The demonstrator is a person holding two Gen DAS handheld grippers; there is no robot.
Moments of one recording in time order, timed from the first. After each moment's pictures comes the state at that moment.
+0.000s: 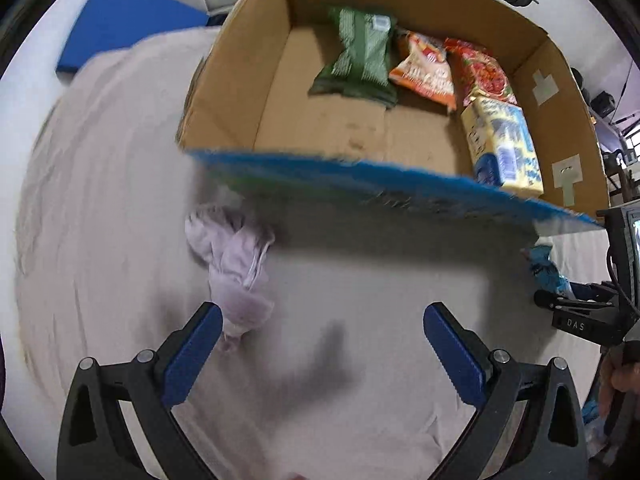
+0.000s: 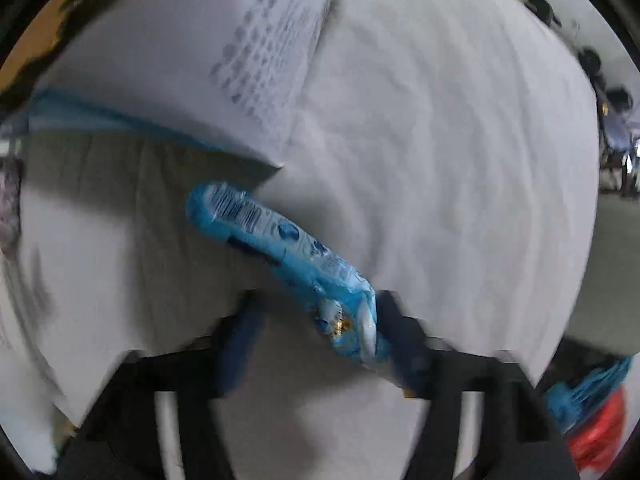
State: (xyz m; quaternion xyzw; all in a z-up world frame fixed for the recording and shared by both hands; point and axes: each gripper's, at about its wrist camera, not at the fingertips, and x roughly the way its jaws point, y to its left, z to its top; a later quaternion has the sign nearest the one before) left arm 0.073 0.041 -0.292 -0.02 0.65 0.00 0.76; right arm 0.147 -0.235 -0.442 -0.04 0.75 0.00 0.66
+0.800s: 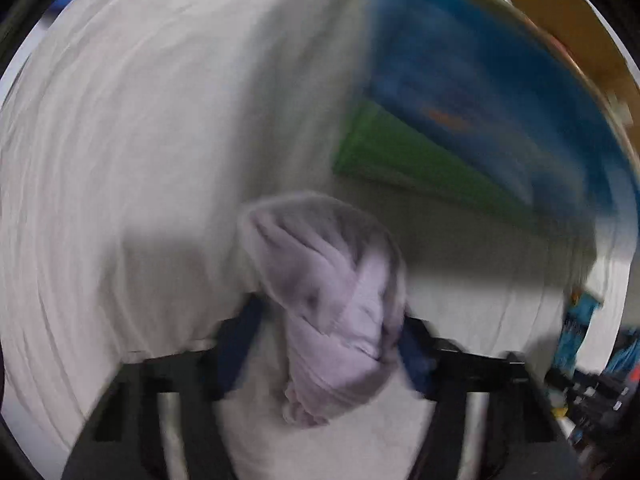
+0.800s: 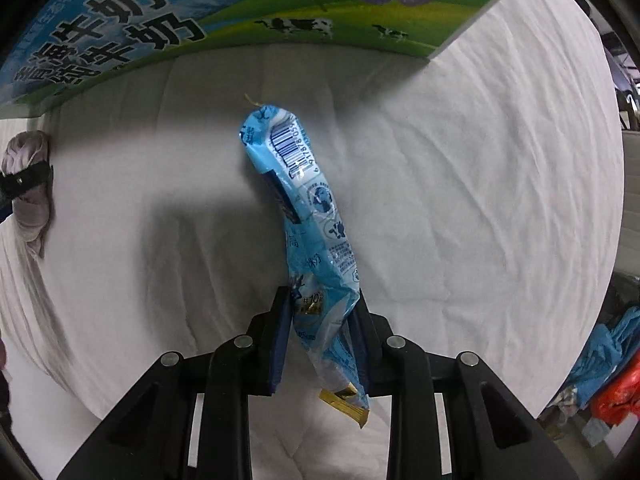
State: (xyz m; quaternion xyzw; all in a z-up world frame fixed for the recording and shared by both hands) left arm 0.101 0.116 -0.373 -0.05 0.70 0.00 0.72; right arm 0.089 -0.166 -0.445 0.03 0.78 -0.03 0.63
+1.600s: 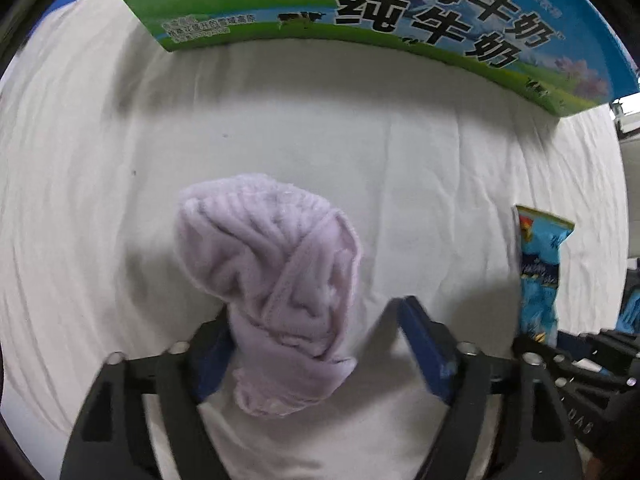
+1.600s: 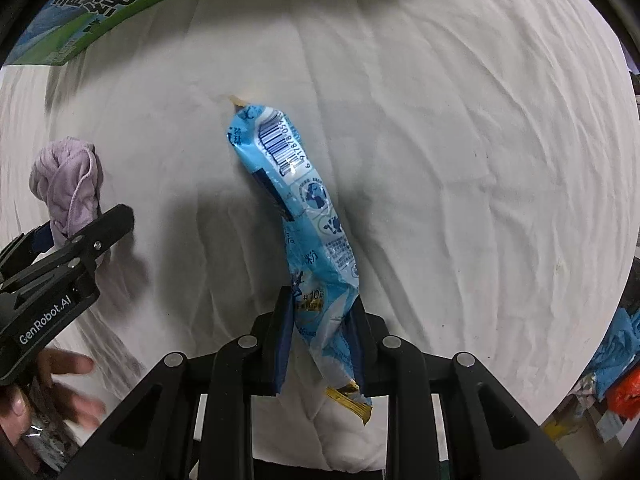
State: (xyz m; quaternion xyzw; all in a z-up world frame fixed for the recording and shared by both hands) left arm 0.004 -0.001 -0.381 -0.01 0.71 -0.05 0.70; right arm 0.033 -0.142 -0.464 0.06 0.79 0.00 0.61
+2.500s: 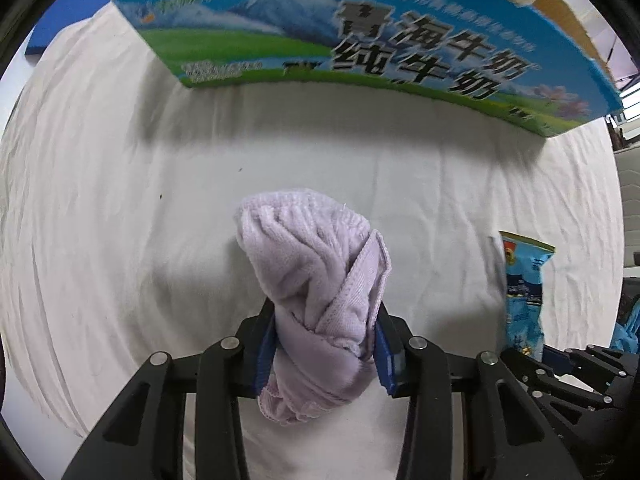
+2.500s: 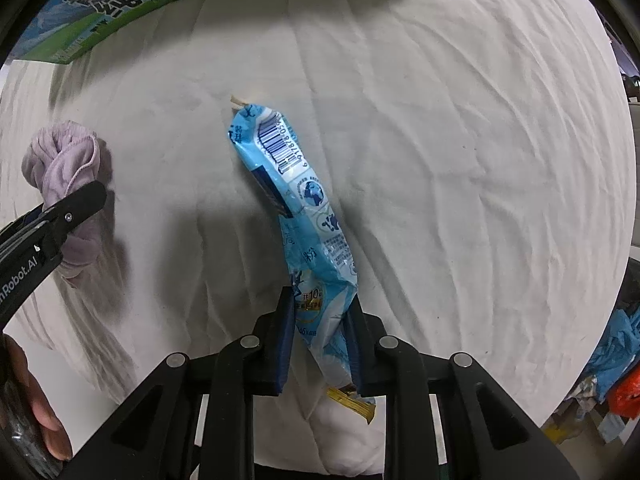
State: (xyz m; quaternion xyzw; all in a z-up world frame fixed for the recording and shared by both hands) left arm 0.018 0.051 -0.326 0.01 0.69 -0.04 0.73; right arm 0.022 -0.143 -0.457 0.06 0.78 -0.01 0.63
